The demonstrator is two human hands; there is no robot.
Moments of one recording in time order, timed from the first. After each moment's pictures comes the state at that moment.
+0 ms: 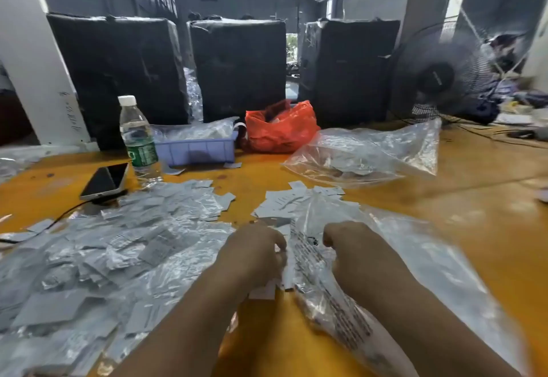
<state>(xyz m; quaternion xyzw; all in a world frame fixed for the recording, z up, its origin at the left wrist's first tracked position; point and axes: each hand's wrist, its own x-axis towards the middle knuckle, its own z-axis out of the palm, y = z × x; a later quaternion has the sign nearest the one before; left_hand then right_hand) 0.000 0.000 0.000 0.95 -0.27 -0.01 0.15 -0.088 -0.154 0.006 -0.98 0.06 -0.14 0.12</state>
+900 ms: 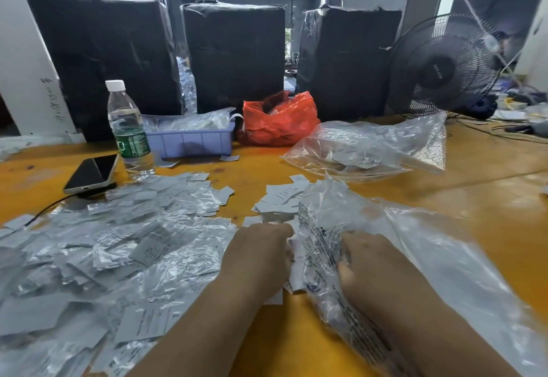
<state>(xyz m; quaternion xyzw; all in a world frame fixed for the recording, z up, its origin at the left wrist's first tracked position) -0.005 0.002 -0.017 0.94 -0.29 0.10 0.13 -0.087 -0.157 -0.019 -0.98 0.08 -0.12 0.13</state>
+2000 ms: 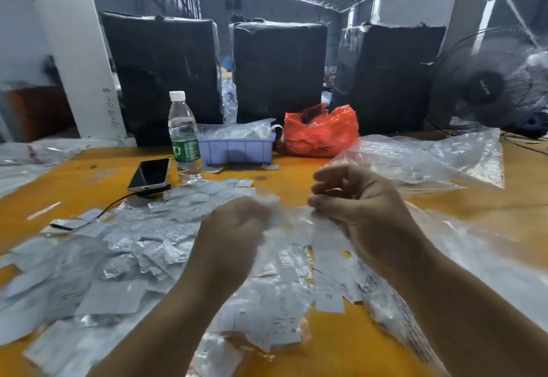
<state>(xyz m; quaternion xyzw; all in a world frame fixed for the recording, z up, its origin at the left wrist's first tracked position) -0.013 0.107 0.028 0.81 -0.16 0.10 0.56 -0.043 -0.071 0.051 -0.65 -0.09 -0.17 0.73</state>
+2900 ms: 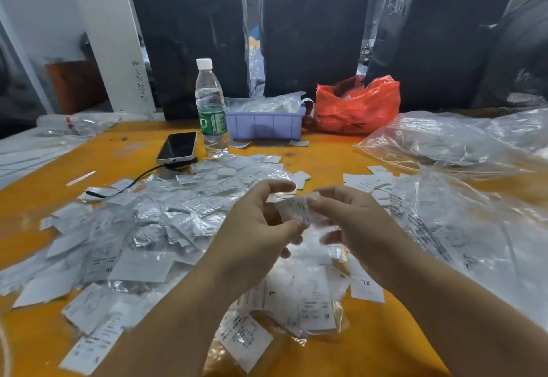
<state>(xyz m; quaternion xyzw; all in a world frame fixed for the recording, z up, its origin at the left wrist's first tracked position) -0.009 0.122 0.003 0.75 -0.17 -0.03 0.64 -0.016 -0.041 0.007 -0.76 0.01 -0.03 0.65</state>
